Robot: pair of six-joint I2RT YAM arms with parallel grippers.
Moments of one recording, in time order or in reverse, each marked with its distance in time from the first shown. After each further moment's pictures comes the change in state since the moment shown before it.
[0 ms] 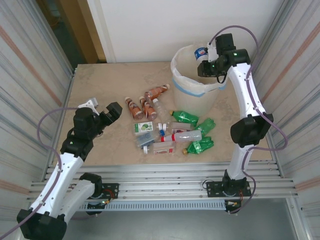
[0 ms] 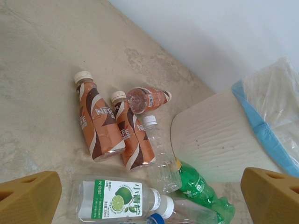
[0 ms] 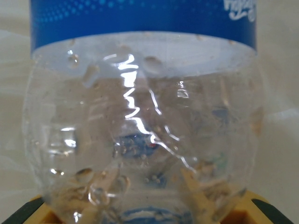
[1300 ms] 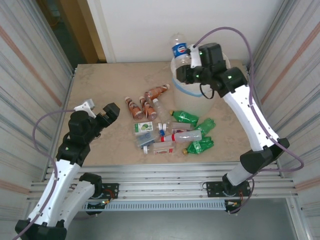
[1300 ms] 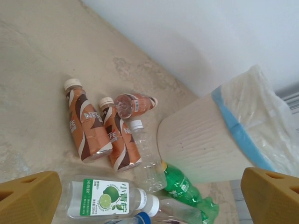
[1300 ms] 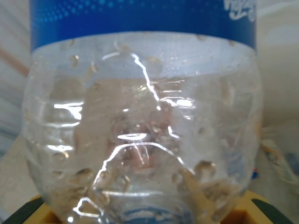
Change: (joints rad) left arm -0.004 -0.088 0.018 -0.045 0.002 -0.012; right arm 0.284 -0.370 -0.293 0.285 0.056 0.185
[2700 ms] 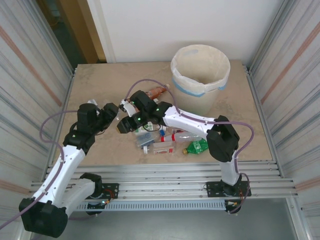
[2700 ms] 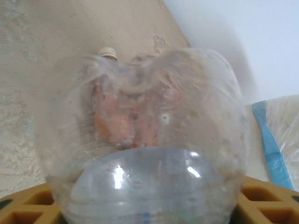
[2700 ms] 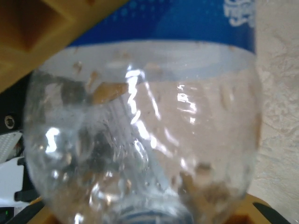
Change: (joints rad) left arm 0.015 0.192 0.022 -0.015 -0.014 -0.218; right arm 0.493 0.388 -0.288 0.534 -0.430 0.182
